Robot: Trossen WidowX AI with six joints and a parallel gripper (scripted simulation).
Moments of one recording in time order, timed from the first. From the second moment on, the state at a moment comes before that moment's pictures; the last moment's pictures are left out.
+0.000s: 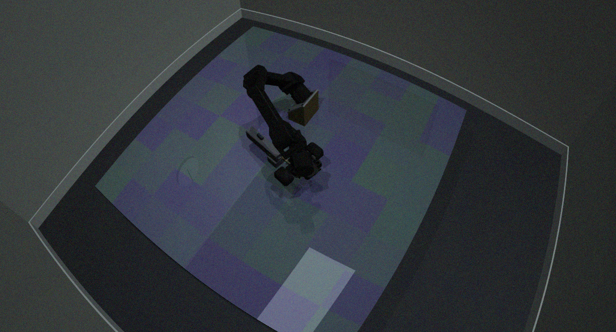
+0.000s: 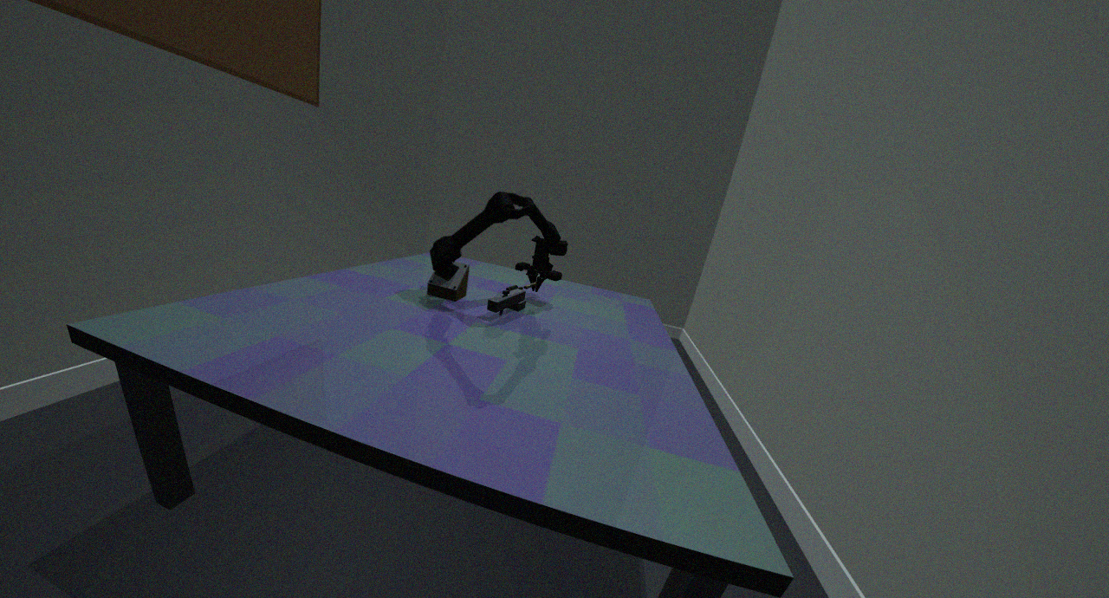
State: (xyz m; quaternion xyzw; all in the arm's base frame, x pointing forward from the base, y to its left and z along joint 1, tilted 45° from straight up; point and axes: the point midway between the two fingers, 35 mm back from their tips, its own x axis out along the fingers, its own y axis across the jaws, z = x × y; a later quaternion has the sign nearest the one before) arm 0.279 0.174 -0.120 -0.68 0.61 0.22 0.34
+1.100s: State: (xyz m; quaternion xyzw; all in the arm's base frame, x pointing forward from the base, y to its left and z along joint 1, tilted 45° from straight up) arm 0.277 0.181 -0.111 -0.68 0.61 0.23 0.34
